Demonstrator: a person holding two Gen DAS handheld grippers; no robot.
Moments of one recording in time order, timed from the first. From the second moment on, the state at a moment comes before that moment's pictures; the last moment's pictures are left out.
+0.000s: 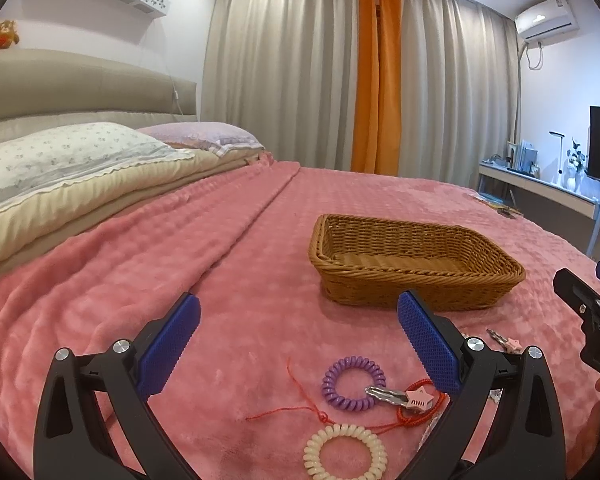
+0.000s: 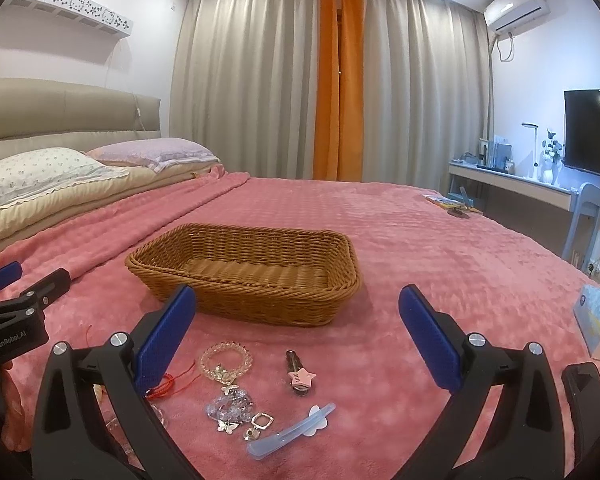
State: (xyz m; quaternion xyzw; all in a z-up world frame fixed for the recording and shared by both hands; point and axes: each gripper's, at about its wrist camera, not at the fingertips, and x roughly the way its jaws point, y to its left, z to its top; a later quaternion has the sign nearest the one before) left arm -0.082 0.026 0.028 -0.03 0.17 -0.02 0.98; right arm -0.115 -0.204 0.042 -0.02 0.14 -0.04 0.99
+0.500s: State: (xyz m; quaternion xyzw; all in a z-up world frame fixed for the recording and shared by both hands) left arm -0.090 0.018 0.031 -0.03 0.18 -0.02 0.98; right arm -0.114 -0.205 0.043 -0.02 0.14 -0.04 0.99
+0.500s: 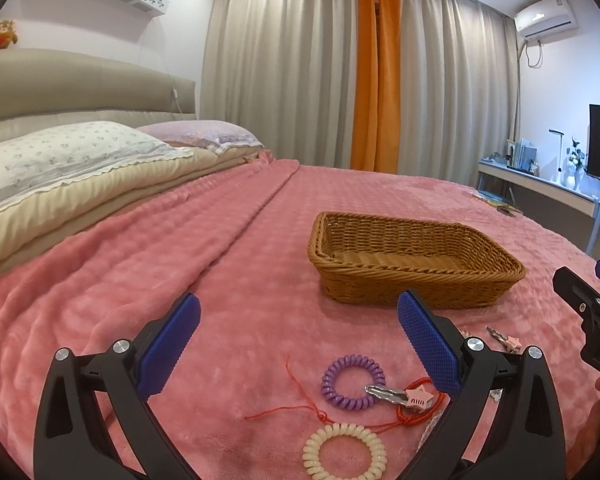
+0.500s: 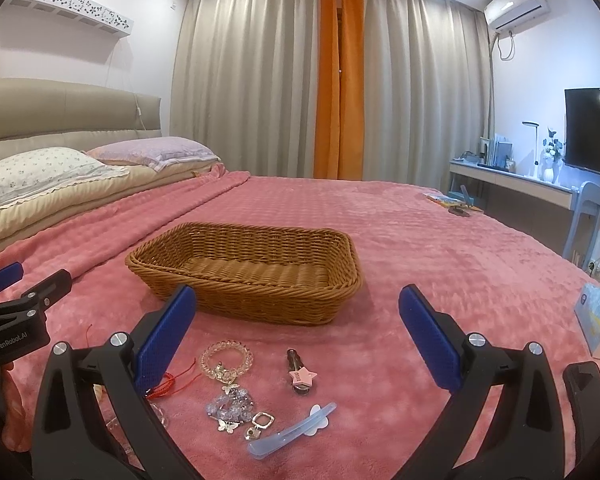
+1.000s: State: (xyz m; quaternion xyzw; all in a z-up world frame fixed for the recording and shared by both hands) left arm -0.088 0.015 0.024 -0.03 0.19 -0.02 0.98; right arm -0.114 -0.203 0.041 -0.02 0.14 -0.04 0.99
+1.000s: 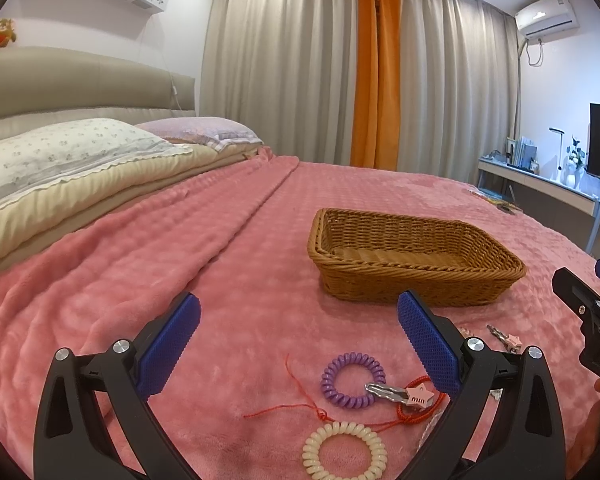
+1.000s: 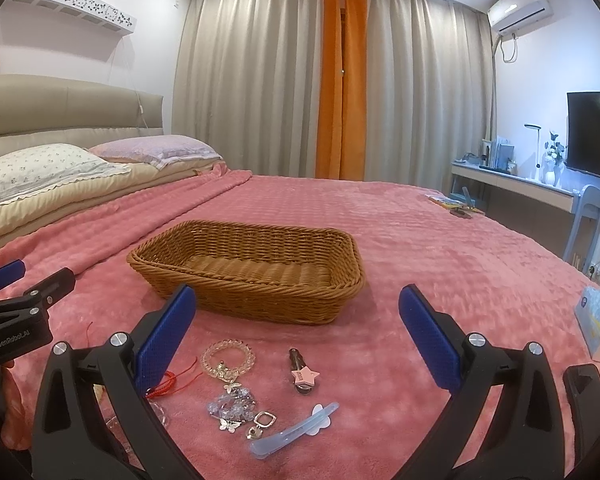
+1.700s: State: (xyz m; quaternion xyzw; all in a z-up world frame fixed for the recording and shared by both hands) left arm -0.099 0.042 0.031 -0.06 0.29 -0.09 0.95; right arm -0.121 -0.212 0.041 -0.02 0.21 -0.05 0.98
